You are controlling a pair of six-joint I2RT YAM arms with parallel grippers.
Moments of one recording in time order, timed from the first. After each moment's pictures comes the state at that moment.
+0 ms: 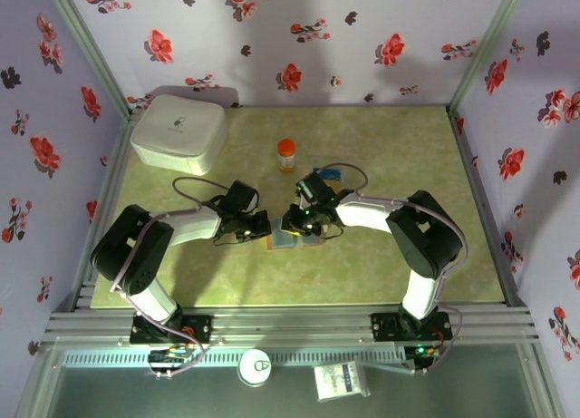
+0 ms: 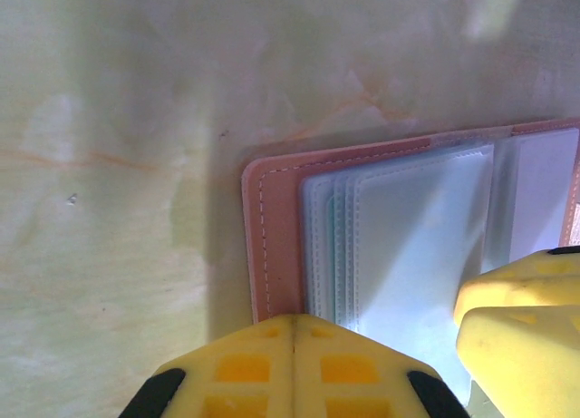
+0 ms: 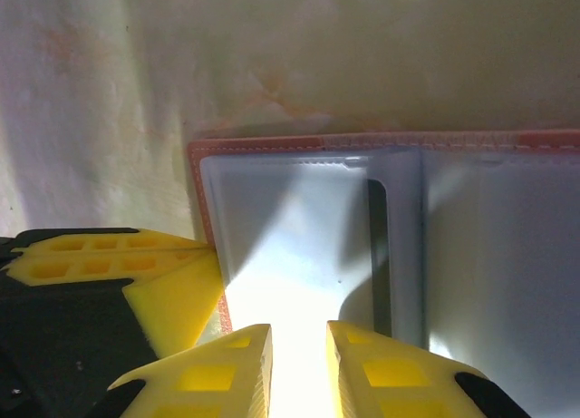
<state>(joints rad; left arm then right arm) -0.63 1.65 0.77 -0.17 0.30 -0.75 0.73 1.80 1.00 -0.23 -0.42 0.87</state>
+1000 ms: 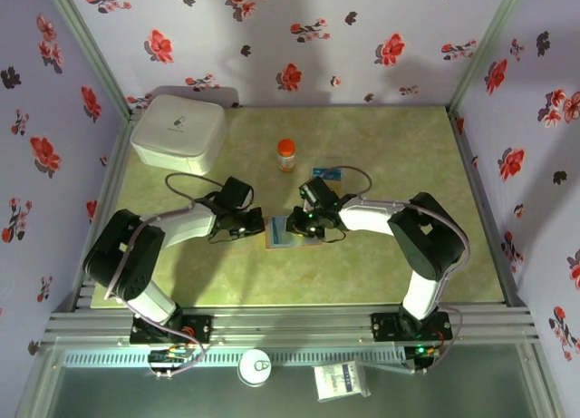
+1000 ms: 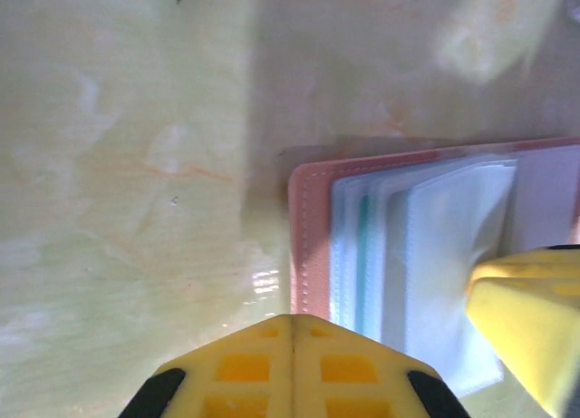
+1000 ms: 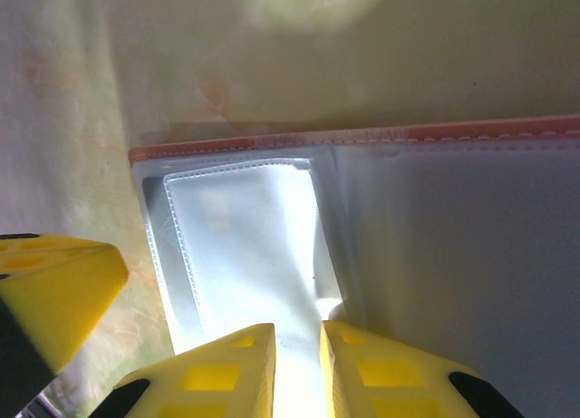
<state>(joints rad) -0.59 1.58 0.80 -0.27 0.26 -0.72 0.72 1.78 0.92 -0.16 -0.37 0.88</state>
